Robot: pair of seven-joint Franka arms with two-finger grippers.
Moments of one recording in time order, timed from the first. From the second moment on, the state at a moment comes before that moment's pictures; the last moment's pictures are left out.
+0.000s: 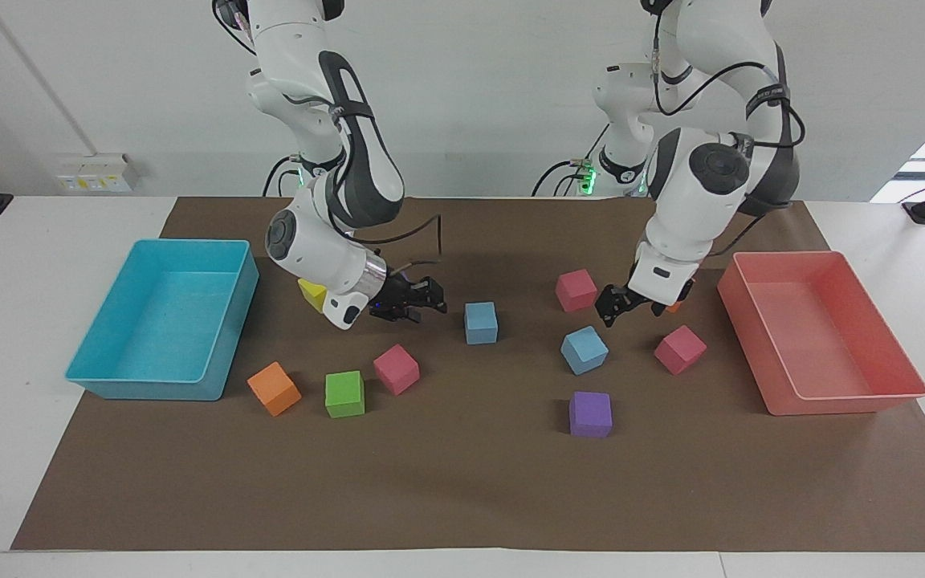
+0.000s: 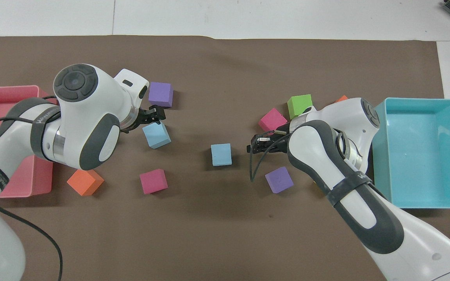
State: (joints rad) left arm -0.09 0.30 -0.29 -1.81 0.06 2.13 -0.63; right arm 0.36 0.32 -0.07 -1.96 0.87 2.17 -0.19
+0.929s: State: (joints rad) left arm -0.10 0.35 -0.29 -1.88 0.06 2.26 -0.68; right arm 0.36 0.37 -0.07 -1.98 1.00 2.17 -0.30
